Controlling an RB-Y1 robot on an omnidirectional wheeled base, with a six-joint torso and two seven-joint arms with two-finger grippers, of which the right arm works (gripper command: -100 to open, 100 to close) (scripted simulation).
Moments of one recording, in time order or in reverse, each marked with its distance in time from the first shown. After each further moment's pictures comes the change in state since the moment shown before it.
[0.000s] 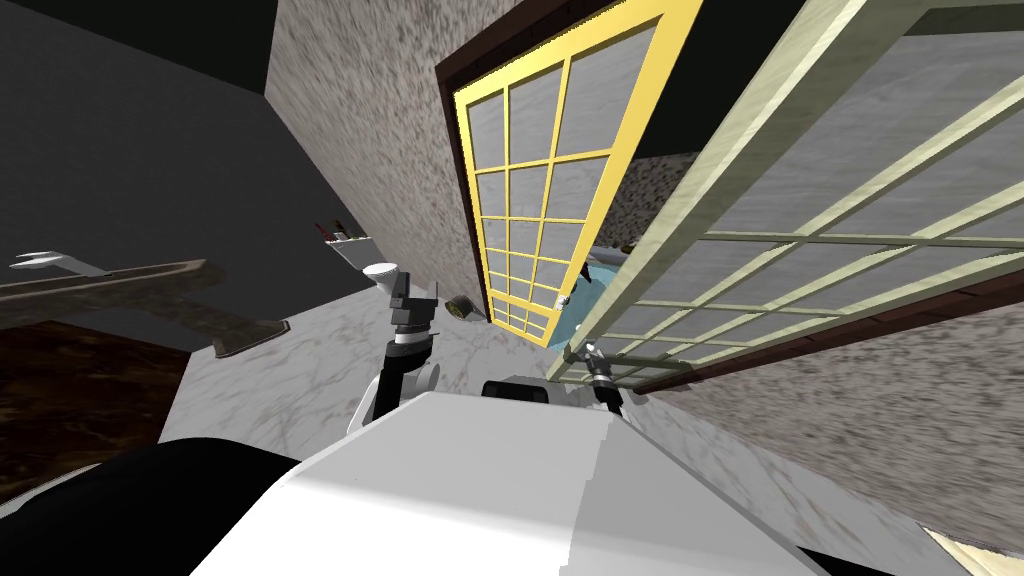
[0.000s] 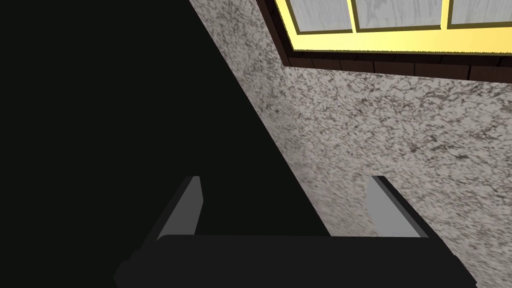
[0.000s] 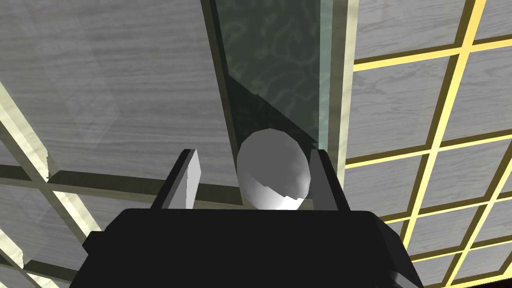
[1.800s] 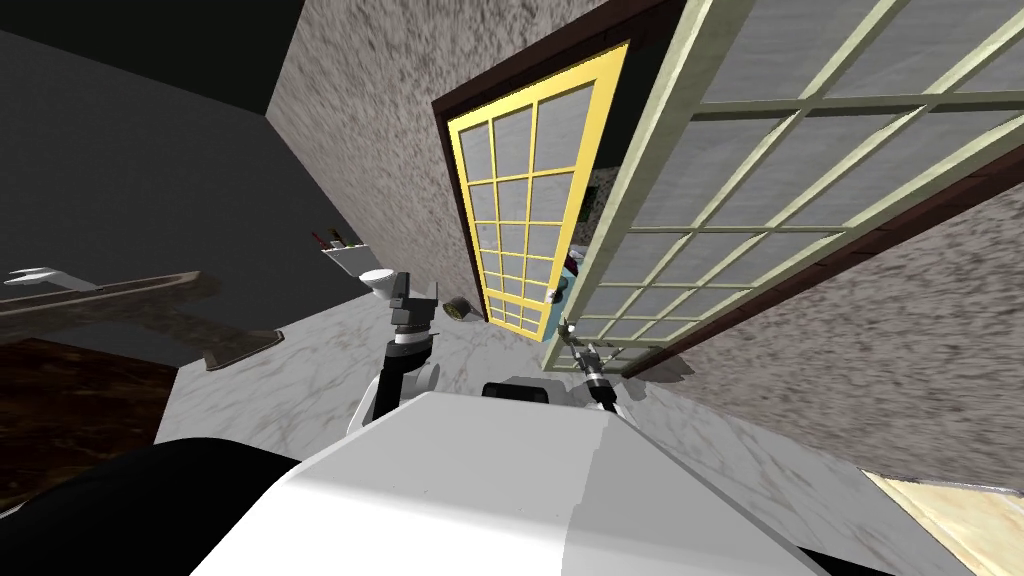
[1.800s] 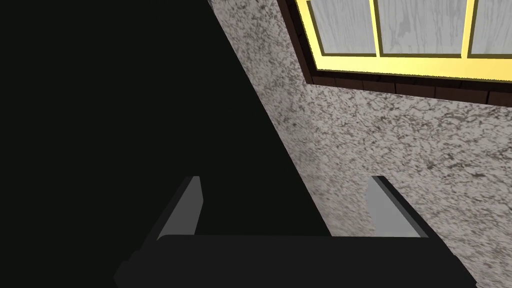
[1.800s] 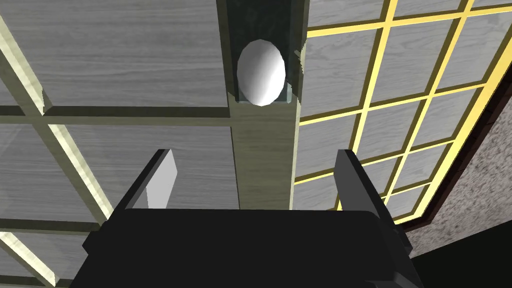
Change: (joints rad) arm 0.000 0.001 0.038 -0.007 0.168 -0.130 0.016
